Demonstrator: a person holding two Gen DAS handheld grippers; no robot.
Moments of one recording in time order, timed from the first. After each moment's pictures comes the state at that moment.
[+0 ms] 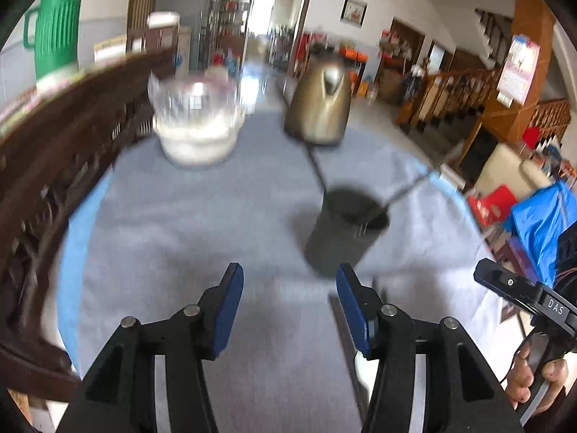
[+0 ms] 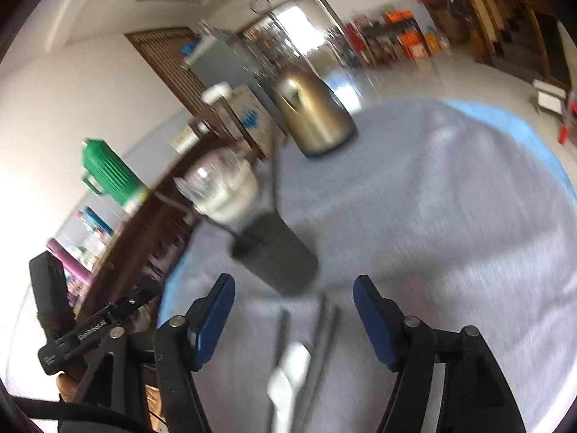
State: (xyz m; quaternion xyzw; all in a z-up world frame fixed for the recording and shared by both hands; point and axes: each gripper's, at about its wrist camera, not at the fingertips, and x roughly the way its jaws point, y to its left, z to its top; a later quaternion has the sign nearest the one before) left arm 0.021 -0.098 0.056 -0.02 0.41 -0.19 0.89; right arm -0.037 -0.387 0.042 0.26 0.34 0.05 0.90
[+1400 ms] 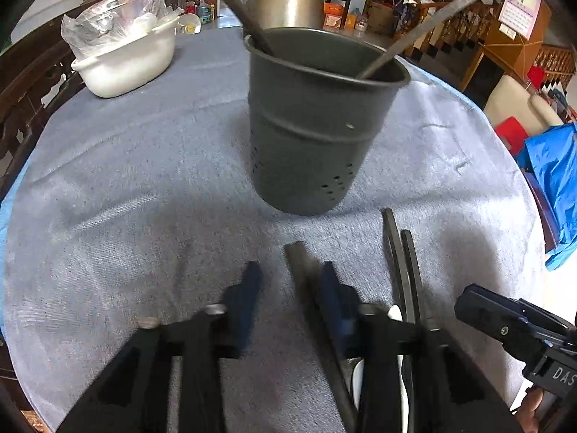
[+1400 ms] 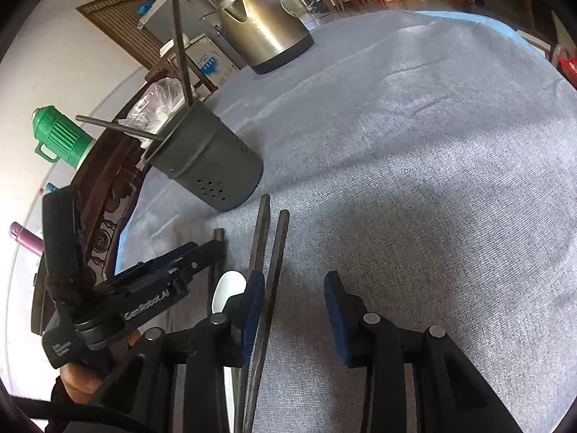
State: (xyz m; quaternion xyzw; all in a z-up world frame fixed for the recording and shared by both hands) left arm 0.060 -0.180 -0.044 0.05 0.50 -0.21 0.84; right arm -0.022 -0.373 -0.048 0.28 0.45 0.03 0.85
